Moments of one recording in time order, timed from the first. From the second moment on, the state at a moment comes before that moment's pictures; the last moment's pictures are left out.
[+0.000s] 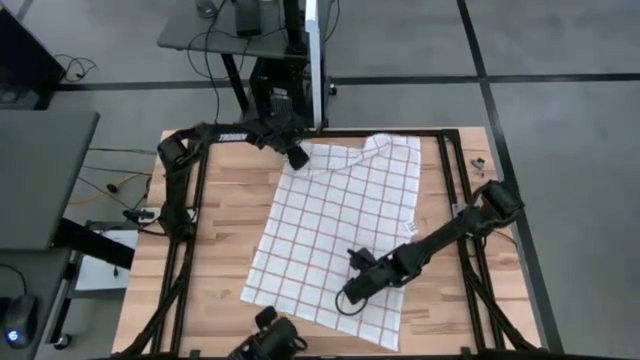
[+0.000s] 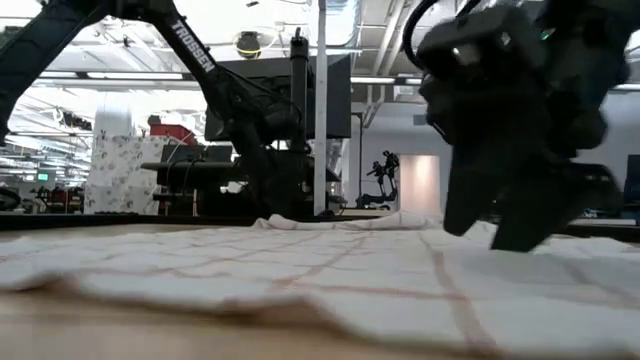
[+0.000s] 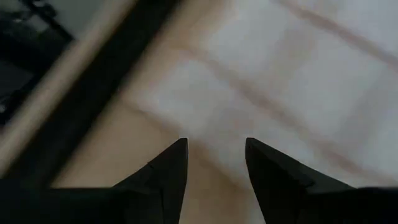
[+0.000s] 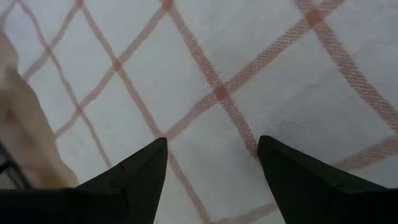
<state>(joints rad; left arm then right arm) 0.75 2.00 1.28 -0.30 0.06 0.14 0.52 1.83 1.00 -0.22 0.14 1.46</state>
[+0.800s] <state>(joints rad) 0.60 1.94 1.28 -0.39 0.17 0.27 0.56 1.82 1.00 -0.23 0.12 1.44</state>
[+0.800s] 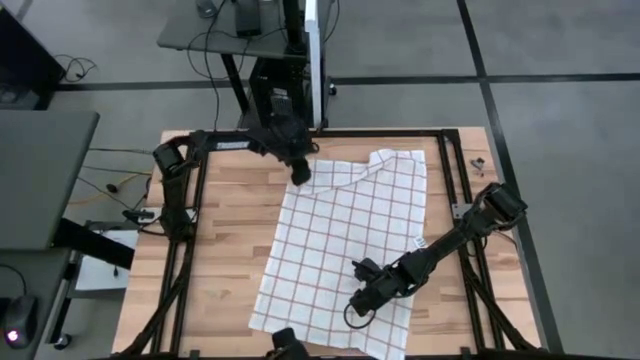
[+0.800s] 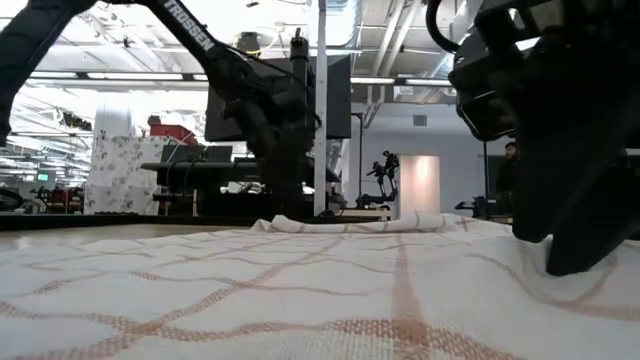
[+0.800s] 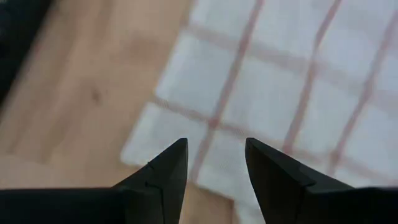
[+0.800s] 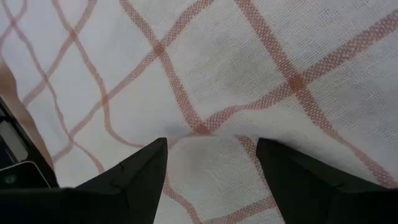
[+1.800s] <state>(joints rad) 0.82 1.94 1.66 -0.73 0.09 0.34 0.63 1.74 1.02 -0.46 0.10 1.35</state>
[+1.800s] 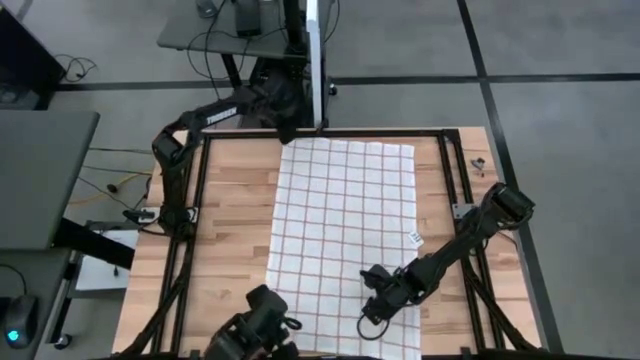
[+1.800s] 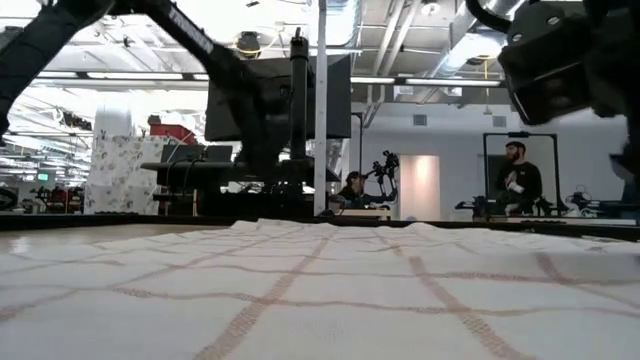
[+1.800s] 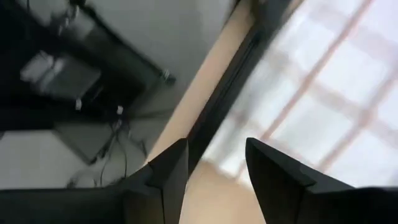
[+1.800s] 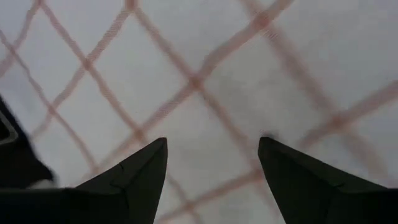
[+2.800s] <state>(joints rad) -0.39 1.70 1.94 -1.40 -0.19 -0.30 0.79 1.39 1.01 -0.52 0.36 0.74</state>
